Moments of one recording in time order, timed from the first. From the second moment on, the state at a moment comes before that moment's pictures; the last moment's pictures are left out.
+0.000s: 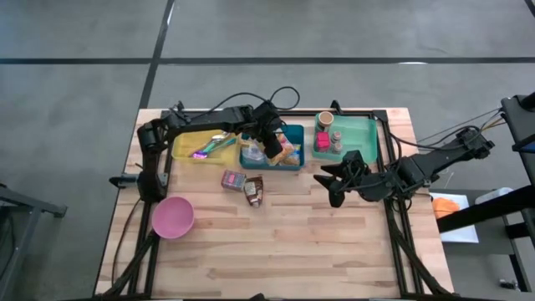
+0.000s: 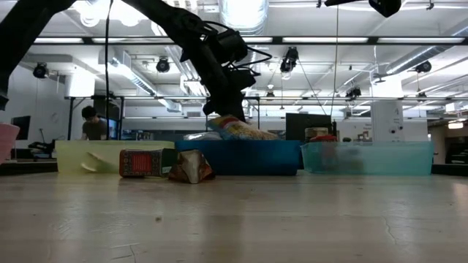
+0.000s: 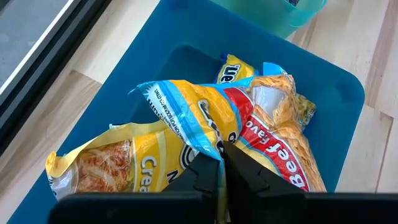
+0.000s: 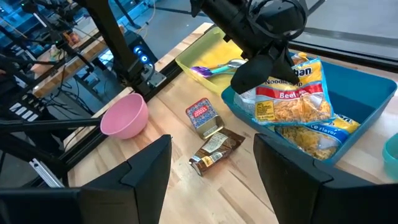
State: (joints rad) left arm 0.41 1.97 1.53 -0.55 0.06 -0.06; right arm 0.44 1.09 1.05 -0.54 0.75 0.96
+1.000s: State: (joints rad) left arm 0.41 1.97 1.53 -0.61 0.13 -0.12; right arm 0.44 1.09 1.05 -0.54 0.72 0.96
